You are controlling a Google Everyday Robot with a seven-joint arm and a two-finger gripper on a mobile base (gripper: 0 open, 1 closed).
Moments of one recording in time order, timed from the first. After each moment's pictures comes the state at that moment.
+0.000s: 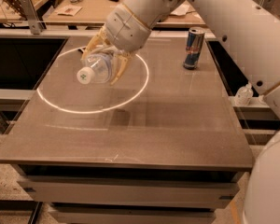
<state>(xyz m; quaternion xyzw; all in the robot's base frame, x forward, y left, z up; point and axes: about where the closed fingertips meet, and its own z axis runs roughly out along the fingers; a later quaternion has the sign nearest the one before) 0.546 0.084 0.950 -0.92 0.18 0.15 0.33</state>
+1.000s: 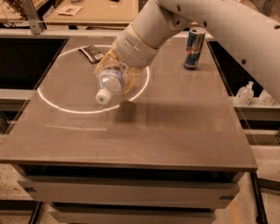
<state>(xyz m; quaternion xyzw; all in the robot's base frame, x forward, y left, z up) 0.562 0.063 0.909 -0.94 0.13 0.02 0.32</state>
